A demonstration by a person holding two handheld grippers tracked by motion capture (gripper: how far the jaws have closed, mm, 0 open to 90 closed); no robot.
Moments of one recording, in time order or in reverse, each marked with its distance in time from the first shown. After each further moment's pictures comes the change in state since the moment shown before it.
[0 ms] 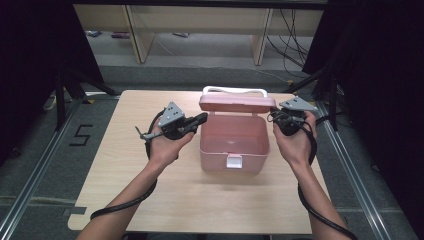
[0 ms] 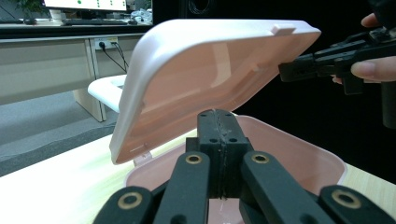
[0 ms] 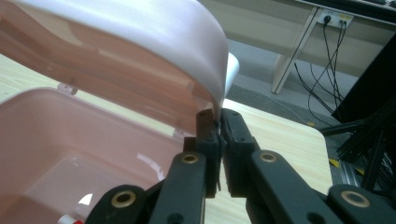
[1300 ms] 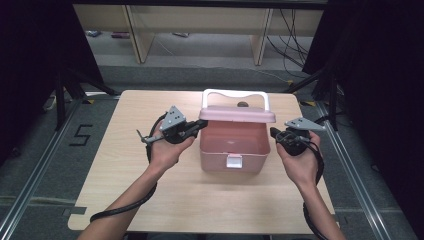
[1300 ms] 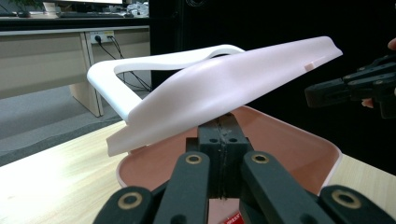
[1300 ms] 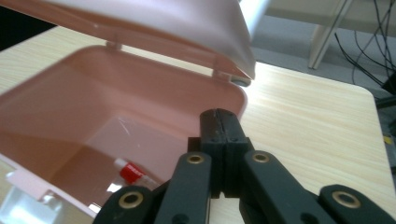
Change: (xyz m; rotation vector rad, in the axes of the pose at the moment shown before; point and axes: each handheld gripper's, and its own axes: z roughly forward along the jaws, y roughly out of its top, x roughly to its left) left arm -0.005 -0.010 -0.001 0.027 -0.012 0.006; right arm 0.005 -0.041 -0.027 0.061 0.142 0.089
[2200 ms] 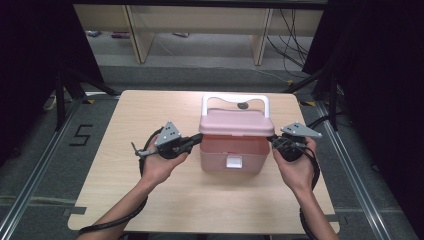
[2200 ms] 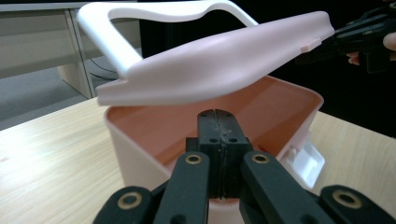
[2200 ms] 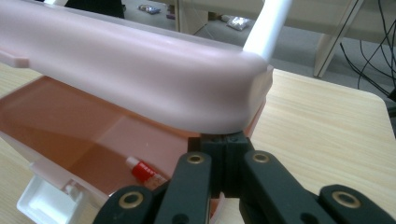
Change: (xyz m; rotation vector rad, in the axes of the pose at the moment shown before) left arm -0.002 -0.033 -0.031 0.069 -0.023 0.021; right arm 0.013 -0.011 0.000 -0.039 0.004 -0.011
